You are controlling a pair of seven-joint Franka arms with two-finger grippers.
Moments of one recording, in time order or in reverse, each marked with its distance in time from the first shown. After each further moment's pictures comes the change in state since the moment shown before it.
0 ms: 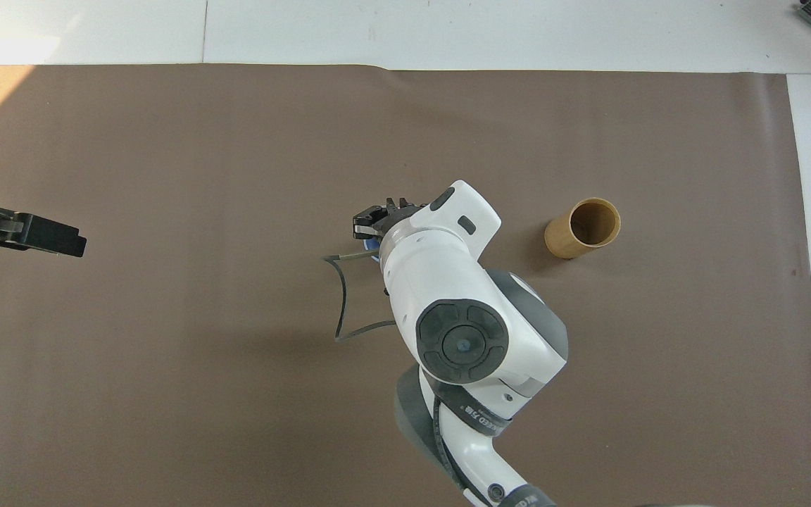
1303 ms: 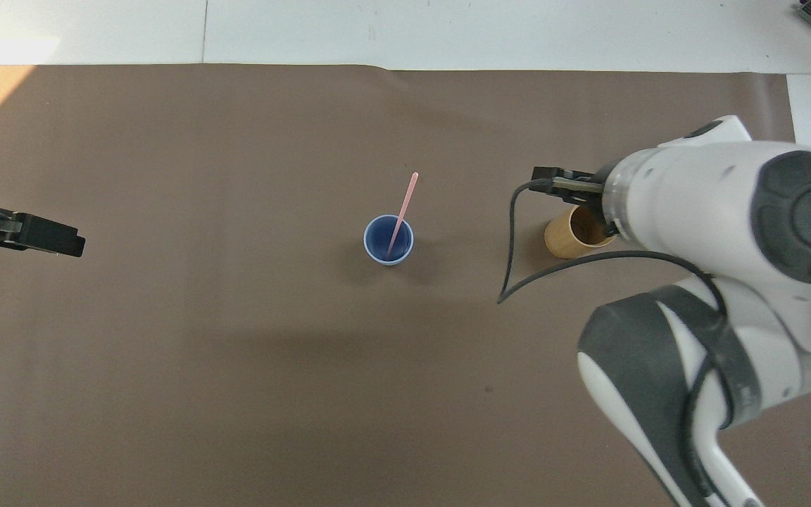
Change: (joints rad) left arm 0.000 0.000 0.001 0.000 0.000 0.000 0.000; right arm -0.318 -0.246 -0.026 0.041 0.277 -0.525 -0.314
